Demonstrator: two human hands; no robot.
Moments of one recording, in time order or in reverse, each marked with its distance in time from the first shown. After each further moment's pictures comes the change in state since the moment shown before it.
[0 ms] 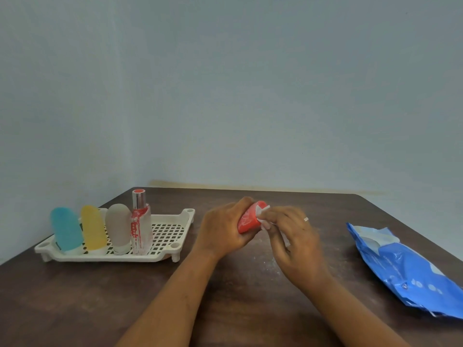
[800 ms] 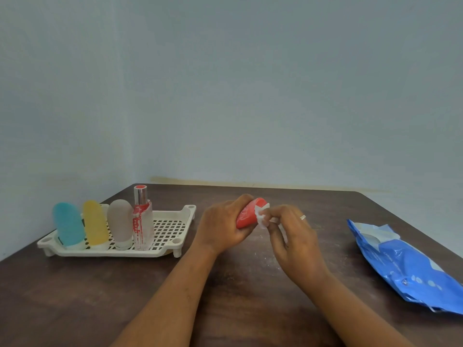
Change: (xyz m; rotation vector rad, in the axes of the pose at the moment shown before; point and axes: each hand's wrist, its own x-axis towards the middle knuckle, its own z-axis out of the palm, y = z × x) left_hand -0.002 -0.010 0.001 -0.011 -0.033 -0.009; right_hand -0.004 -0.005 0.002 0.045 -0.026 0.050
